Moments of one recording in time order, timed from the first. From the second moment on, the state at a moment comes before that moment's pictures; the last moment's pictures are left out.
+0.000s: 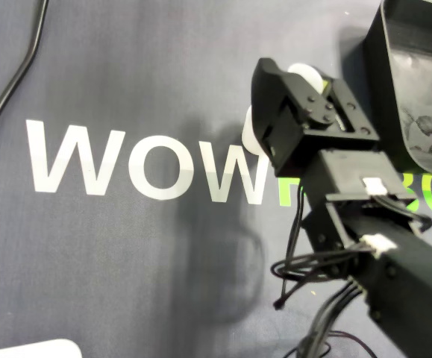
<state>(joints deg) -4.9 92.3 144.3 -31.0 -89.0</state>
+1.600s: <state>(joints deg) 4.2 133.3 150.4 13.9 -13.9</state>
